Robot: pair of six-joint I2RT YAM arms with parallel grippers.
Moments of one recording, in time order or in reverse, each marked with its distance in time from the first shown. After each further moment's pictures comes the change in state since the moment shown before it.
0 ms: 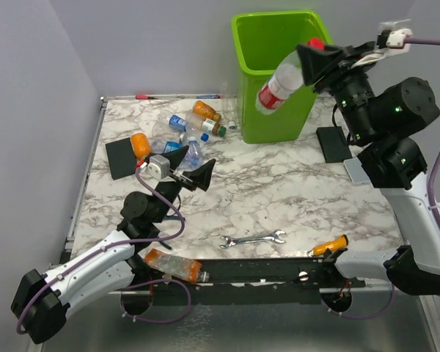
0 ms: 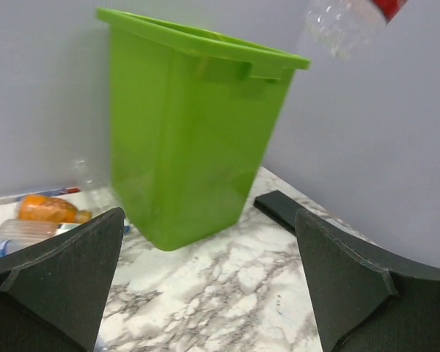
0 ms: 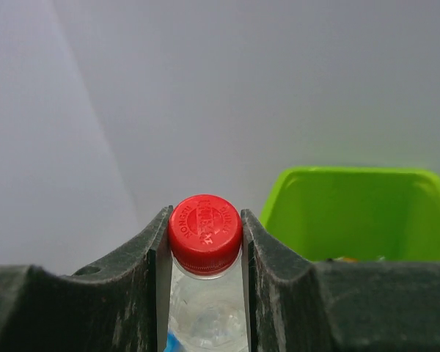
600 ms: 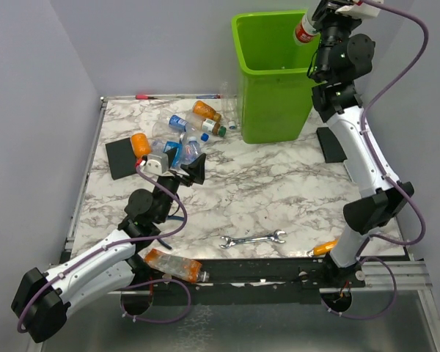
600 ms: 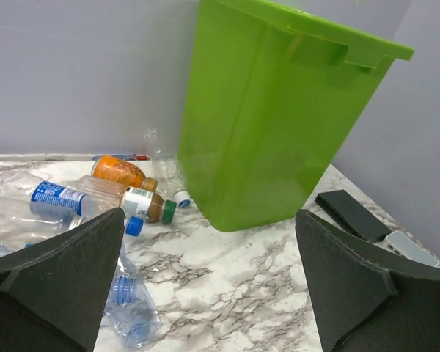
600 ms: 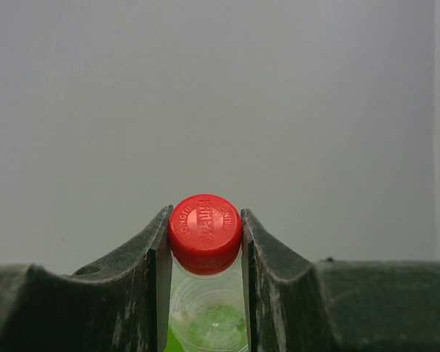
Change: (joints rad) left arm 0.000 0.007 -0.005 -0.073 -0.265 0.028; right arm -0.254 0.483 0.189 0.721 0.333 -0.286
